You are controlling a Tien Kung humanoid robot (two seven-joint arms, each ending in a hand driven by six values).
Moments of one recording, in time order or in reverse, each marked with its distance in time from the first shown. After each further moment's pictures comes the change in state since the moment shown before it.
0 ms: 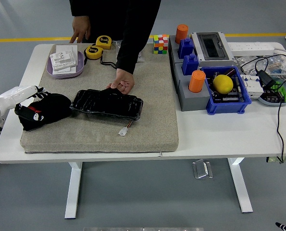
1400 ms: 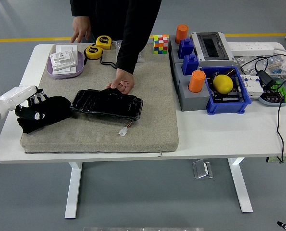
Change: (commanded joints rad) left arm 0.031 0.017 0.042 -0.045 -0.088 0.071 -0.004; right arm 0.004 -0.005 0.006 -0.002 -0.004 0.000 -0.001
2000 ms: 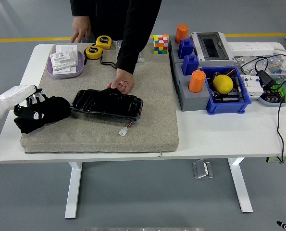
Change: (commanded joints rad) left arm 0.009 0.021 -0.007 -0.034 0.002 -0.006 -0.006; right arm 0.001 0.002 0.003 -0.001 0.003 -0.001 0.000
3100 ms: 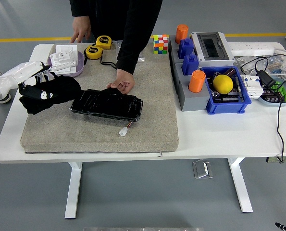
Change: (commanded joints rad) left arm -0.008 0.064 -0.155 -0.287 -0.002 -0.127 0.085; right arm 0.000 0.007 -0.034 -0.003 0.010 0.000 0.001
